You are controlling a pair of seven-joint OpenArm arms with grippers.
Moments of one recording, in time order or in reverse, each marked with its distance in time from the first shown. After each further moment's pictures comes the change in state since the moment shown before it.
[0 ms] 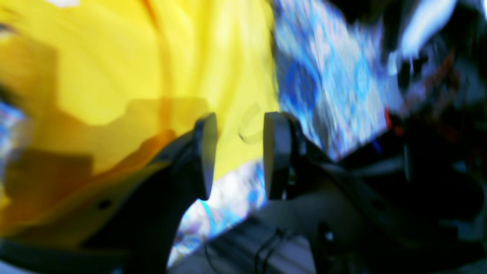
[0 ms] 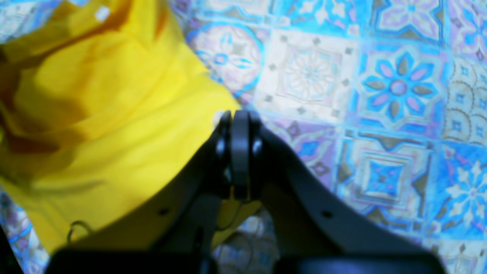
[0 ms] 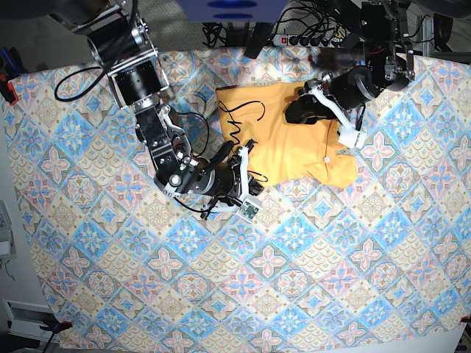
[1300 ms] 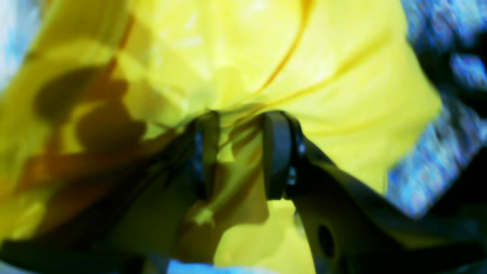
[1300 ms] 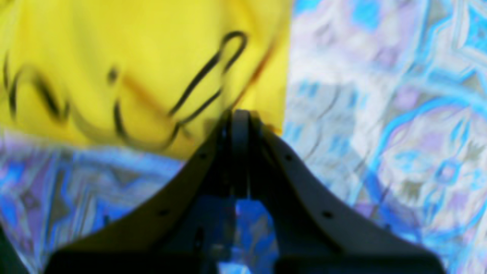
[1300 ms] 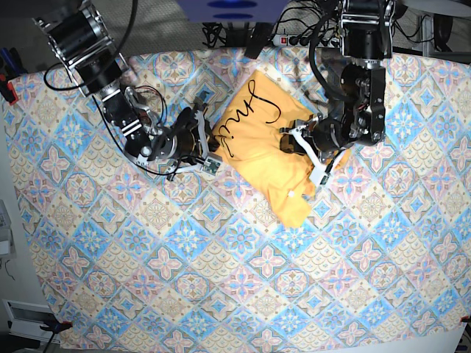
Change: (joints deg) left arm -24.1 1.6 9.3 -30.9 24.6 -1.5 -7.1; right arm -5.8 16.2 -9.4 -0.9 1.1 0.0 3.9
